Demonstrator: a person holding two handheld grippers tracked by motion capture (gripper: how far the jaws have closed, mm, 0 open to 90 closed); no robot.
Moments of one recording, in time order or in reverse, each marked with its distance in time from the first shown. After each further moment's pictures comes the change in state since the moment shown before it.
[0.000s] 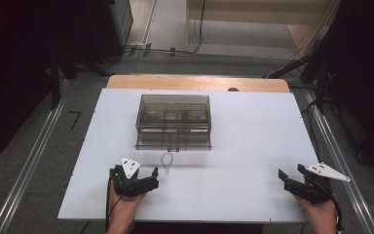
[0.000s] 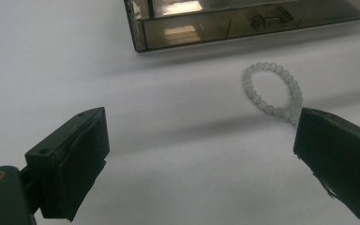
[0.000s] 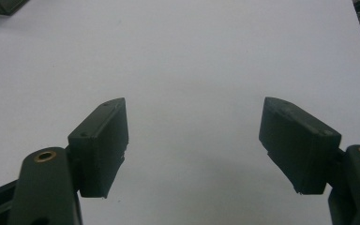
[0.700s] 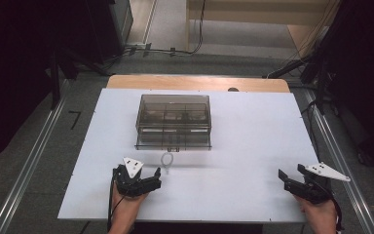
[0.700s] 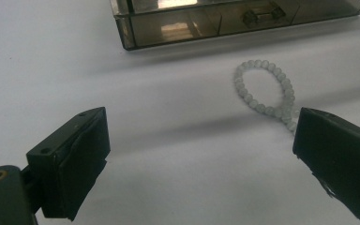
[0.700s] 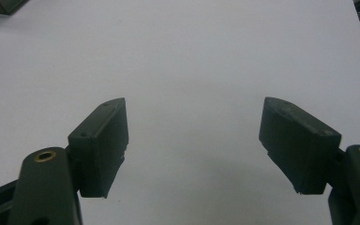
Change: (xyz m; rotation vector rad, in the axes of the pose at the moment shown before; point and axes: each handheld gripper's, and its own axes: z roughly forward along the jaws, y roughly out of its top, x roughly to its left) left arm -0.006 0.000 0.005 0.013 -0.015 0.003; right arm 0.000 0.000 0.000 0.002 0.000 0.000
